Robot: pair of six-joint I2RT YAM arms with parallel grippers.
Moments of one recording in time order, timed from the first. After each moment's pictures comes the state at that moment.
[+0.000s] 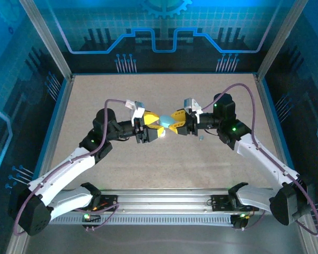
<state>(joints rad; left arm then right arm) -0.53 1.04 0.76 0.23 0.71 -0.30 0.44 1.16 0.94 -0.05 -1.02 -0.19</state>
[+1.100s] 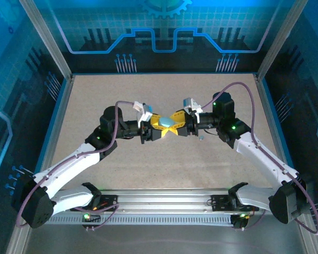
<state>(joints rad) -0.57 1.12 0.80 0.24 0.74 -0.16 0.44 1.18 0.96 -0.08 -1.06 -0.17</state>
